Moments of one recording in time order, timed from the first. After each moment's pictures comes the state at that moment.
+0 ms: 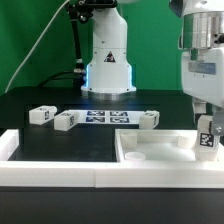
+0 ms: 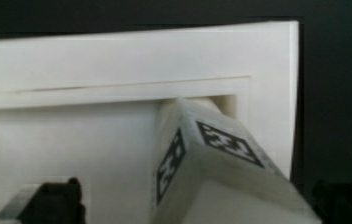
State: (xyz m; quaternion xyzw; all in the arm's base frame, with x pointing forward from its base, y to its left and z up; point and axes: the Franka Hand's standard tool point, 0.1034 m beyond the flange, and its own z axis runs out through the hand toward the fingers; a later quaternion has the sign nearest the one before) arm 0.617 0.120 0.074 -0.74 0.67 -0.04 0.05
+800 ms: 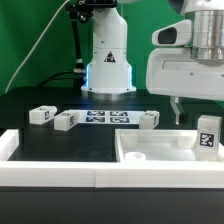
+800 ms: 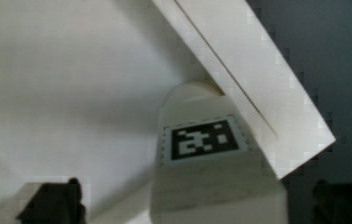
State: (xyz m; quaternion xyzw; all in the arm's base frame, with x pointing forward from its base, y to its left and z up) arm 0.620 0.116 0.076 -0.96 0.29 -0.04 0.01
